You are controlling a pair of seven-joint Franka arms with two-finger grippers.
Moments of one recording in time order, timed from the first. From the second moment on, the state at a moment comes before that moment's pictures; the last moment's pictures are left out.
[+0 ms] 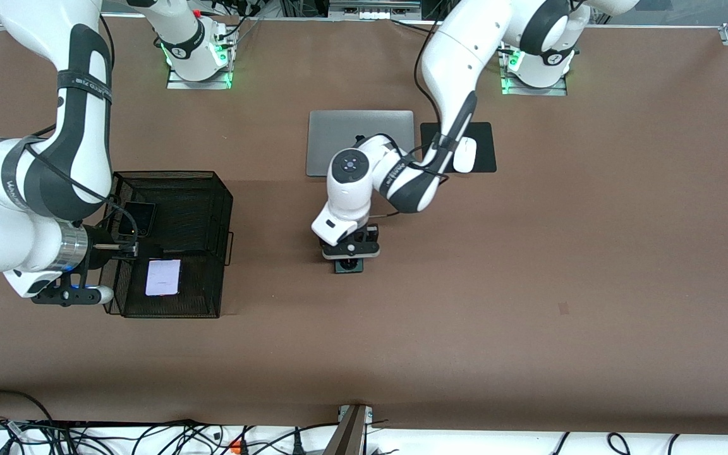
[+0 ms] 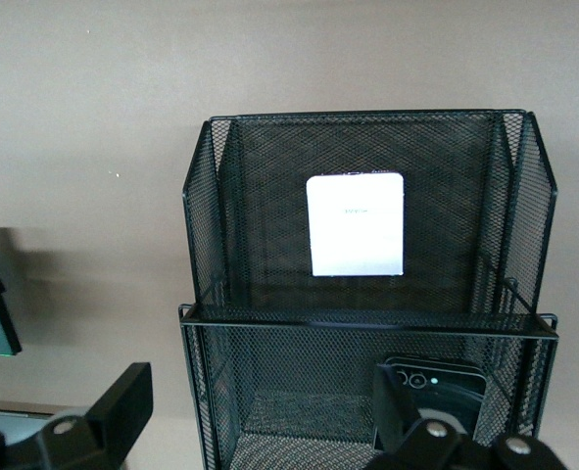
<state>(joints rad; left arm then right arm) -0.88 1.08 0.16 -1.06 -0.10 2.29 -0.87 0.50 0.67 -0.65 -1.20 0.50 1.57 -0.11</state>
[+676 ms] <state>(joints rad) -0.88 1.07 0.22 -1.01 -0.09 2.27 -0.91 0.50 0.67 -0.65 -1.20 0.50 1.57 -0.11</state>
